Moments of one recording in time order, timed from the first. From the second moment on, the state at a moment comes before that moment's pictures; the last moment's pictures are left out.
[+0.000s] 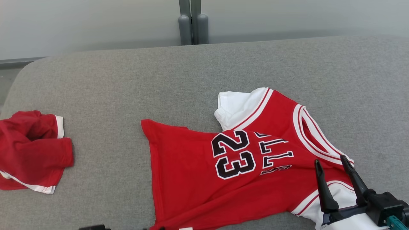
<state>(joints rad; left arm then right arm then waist) 0.22 0.43 -0.51 -0.02 -1.04 0.02 0.15 0.19 -0.09 0.01 -0.07 0.12 0.13 -0.26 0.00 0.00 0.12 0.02</state>
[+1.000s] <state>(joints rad) -0.28 0.22 -0.50 0.50 -1.03 -0.11 0.06 0.14 -0.08 0.05 -0.05 0.12 0.13 -0.26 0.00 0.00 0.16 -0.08</state>
